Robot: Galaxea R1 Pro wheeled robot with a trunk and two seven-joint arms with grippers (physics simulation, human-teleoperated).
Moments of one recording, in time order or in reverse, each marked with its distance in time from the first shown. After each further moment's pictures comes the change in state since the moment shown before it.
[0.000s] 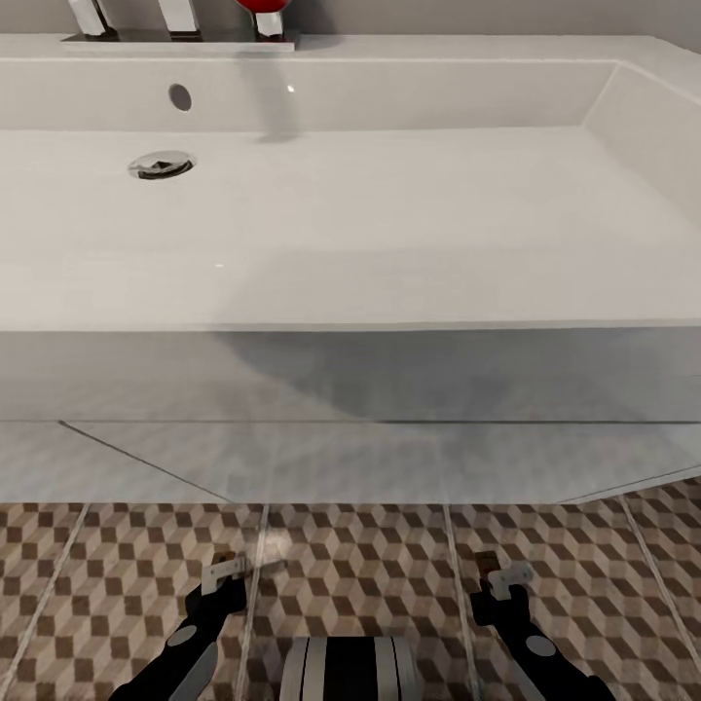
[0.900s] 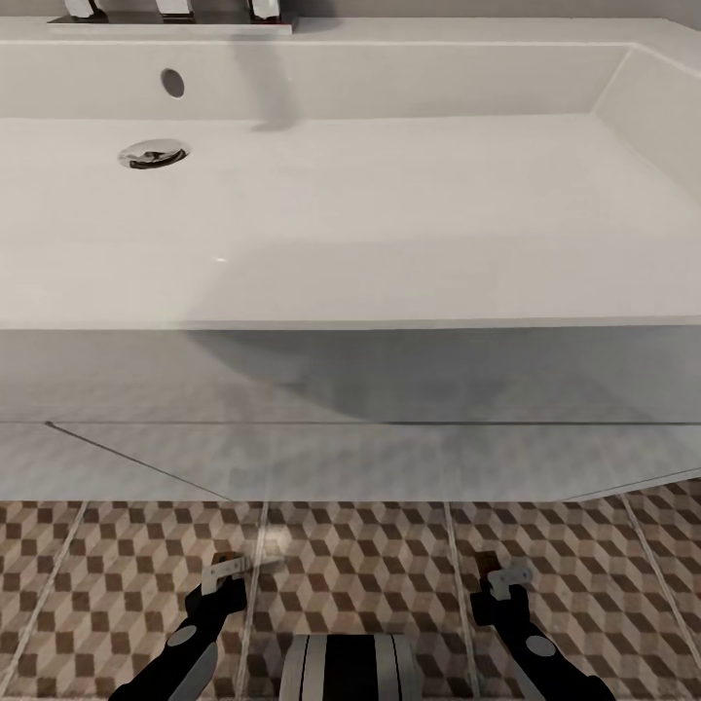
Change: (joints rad) left arm 0.000 0.000 0.000 0.000 0.000 -0.001 0.000; right arm 0.000 0.000 0.000 0.000 -0.001 0.000 0.000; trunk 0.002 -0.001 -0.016
